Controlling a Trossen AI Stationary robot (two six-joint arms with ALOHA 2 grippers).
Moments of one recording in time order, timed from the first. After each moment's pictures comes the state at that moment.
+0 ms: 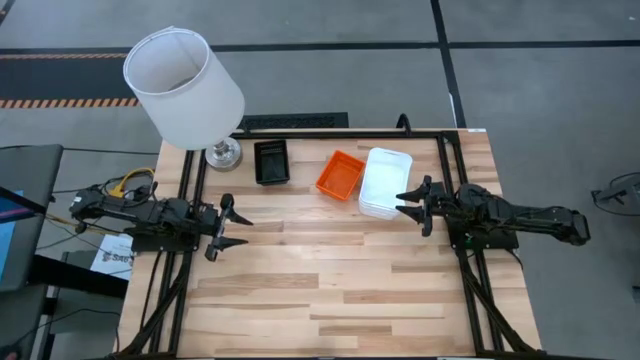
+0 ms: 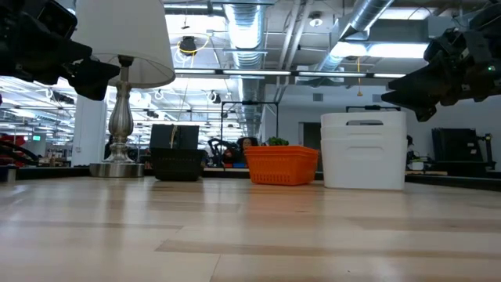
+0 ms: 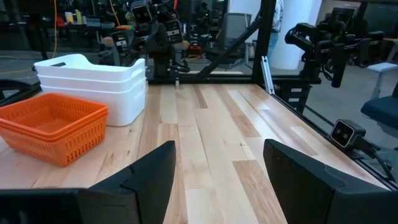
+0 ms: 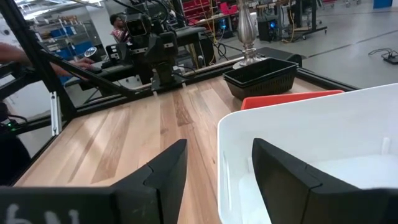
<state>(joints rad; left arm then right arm) -0.19 0.10 0.01 0.02 -0.01 -0.06 -0.17 0.11 0.01 0.02 0.00 0.24</state>
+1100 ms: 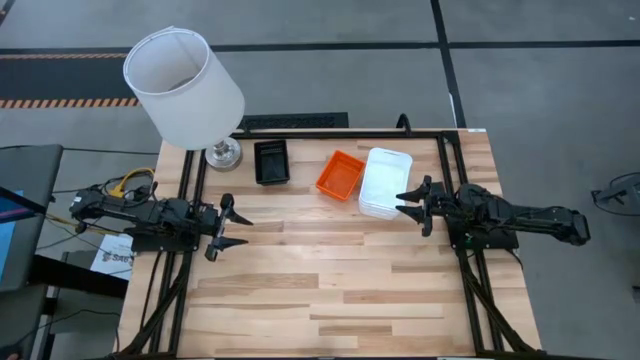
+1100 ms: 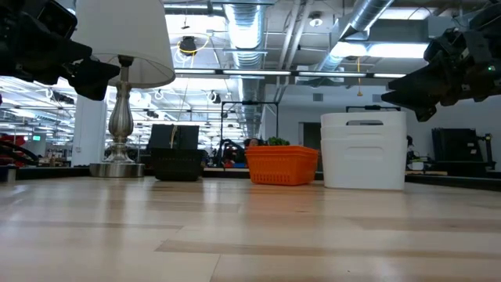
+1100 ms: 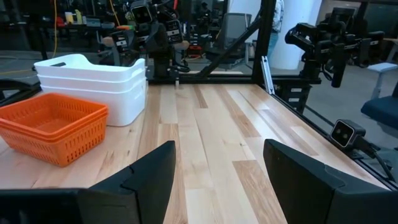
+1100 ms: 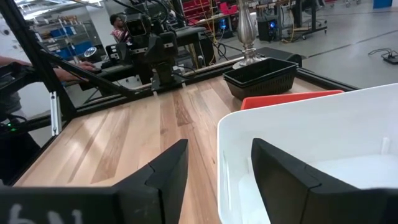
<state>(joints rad) -0.19 0.10 0.01 0.02 -0.01 -0.06 -0.17 0.11 0.01 0.02 0.00 0.24</state>
